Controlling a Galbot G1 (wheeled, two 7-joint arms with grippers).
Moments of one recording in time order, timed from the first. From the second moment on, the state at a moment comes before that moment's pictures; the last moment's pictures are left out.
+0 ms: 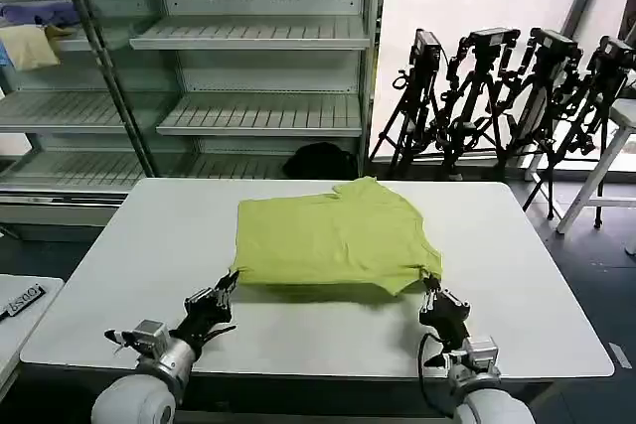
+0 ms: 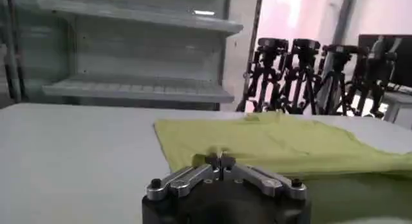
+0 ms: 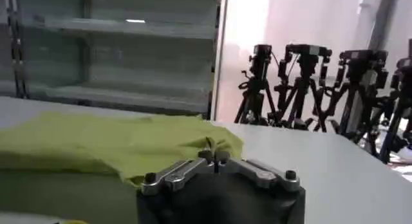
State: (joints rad) left arm 1.31 -1.30 -0.54 -2.04 -0.35 0.47 0.11; right arm -1.32 1.43 0.51 2.04 0.00 -0.35 -0.04
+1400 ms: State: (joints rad) left arm 0.98 -1.33 -0.43 -1.73 -0.17 0.57 0.04; right arm -0.89 1.51 0.46 1.62 -0.13 -0.45 -0.03
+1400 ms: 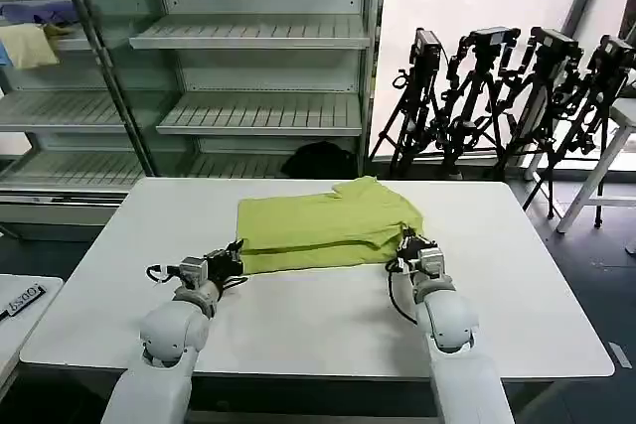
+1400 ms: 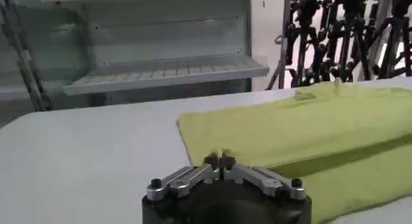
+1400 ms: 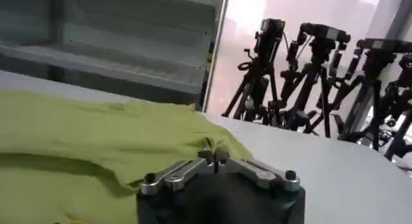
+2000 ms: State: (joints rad) left arm 1.02 -1.31 -0.42 -1.79 -0.18 0.58 0.04; right arm -0.97 1.46 0.50 1.69 -0.12 -0.48 -0.04
